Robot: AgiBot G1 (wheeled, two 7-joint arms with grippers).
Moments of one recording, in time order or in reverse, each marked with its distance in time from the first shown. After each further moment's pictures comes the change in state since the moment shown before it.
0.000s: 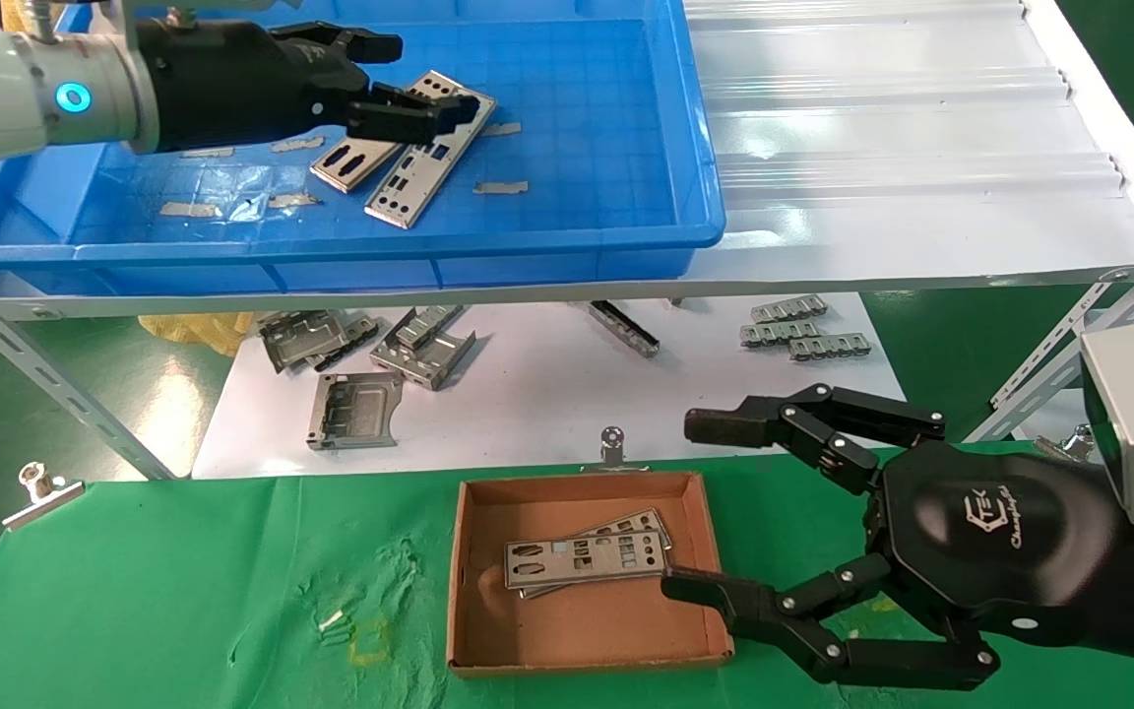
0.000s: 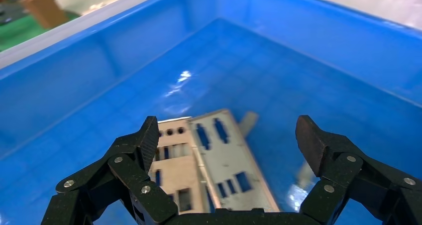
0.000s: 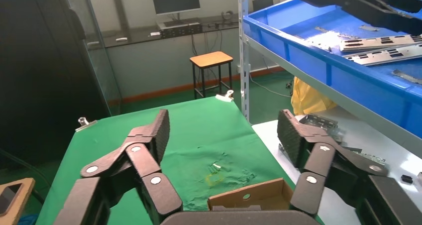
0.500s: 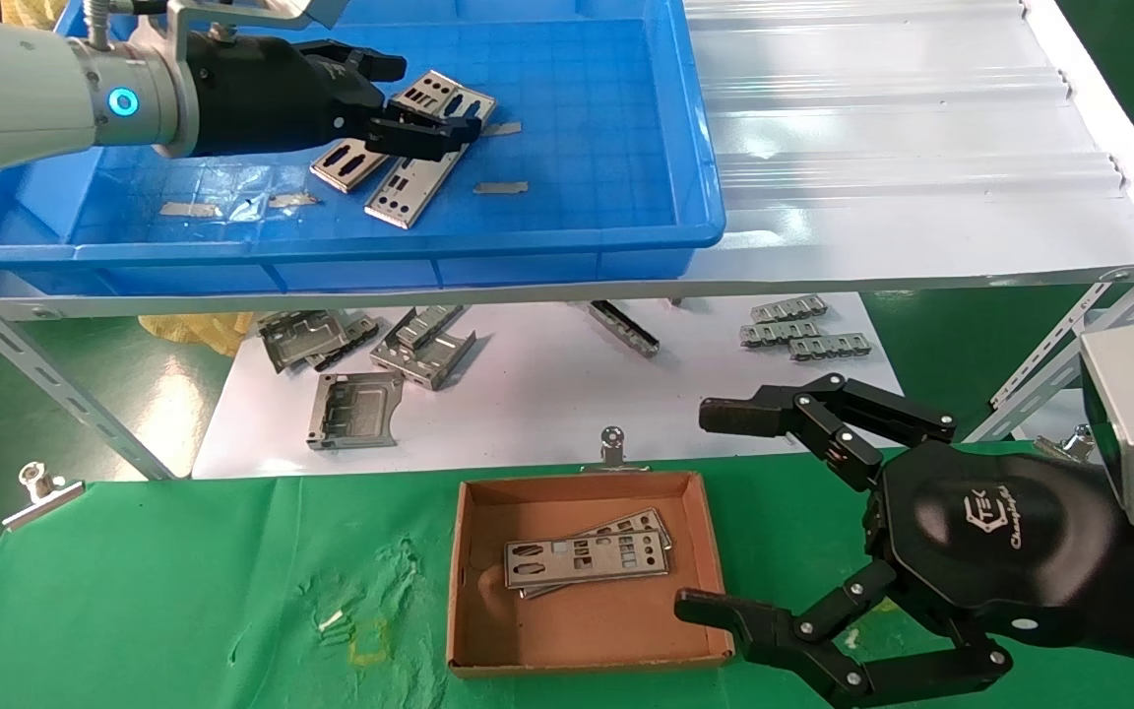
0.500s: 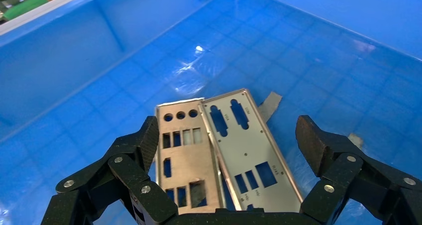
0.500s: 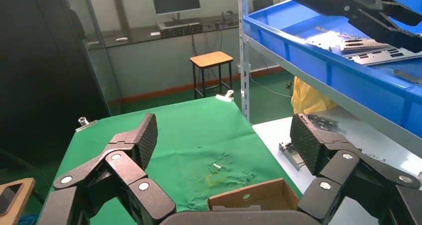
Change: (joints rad) left arm -0.064 0.081 0.037 0.145 0.060 -0.071 0.023; right arm 0.000 0.000 0.000 0.000 0.000 0.000 0.000
